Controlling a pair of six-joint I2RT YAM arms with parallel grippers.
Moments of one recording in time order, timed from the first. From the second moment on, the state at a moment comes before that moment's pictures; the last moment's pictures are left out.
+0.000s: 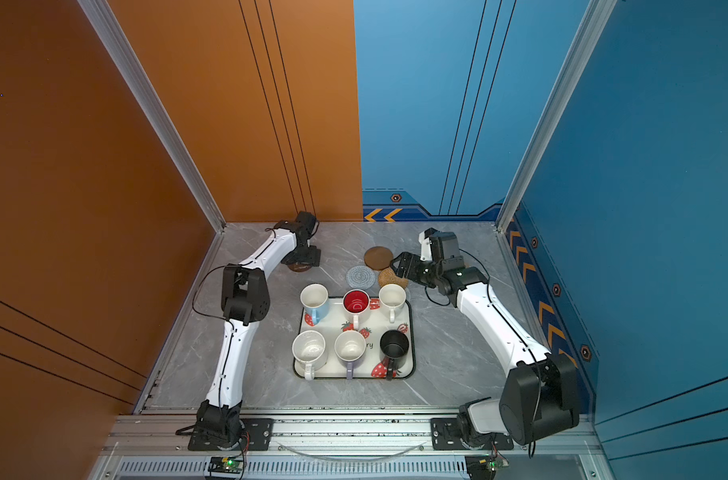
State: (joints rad) left arm -0.24 2.53 2.30 -1.06 -0.22 -0.23; right arm 0.26 1.38 1.13 -0.44 -0.33 0.55
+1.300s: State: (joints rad) left arm -0.59 2.44 2.45 -1.11 -0.04 -0.18; right arm 0.26 1.61 1.37 -0.49 -0.41 0.51
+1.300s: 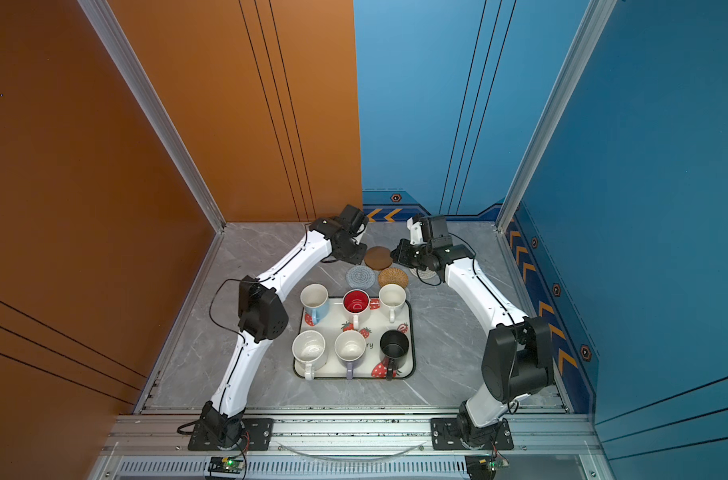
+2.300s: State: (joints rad) left arm -0.56 2.64 2.50 -1.10 0.03 -0.27; right arm 0.21 1.57 1.28 -0.49 -0.43 0.50
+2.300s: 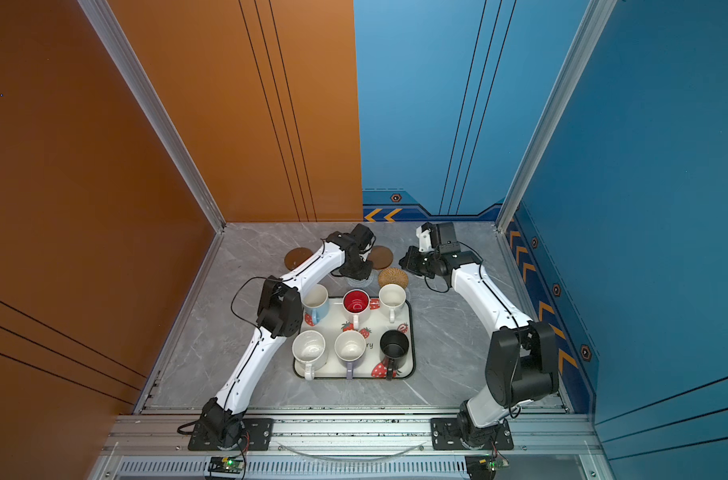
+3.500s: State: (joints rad) left arm -0.36 2.67 2.55 -1.08 -0.01 -0.31; right arm 0.20 1.57 1.25 -0.49 -0.43 0.50
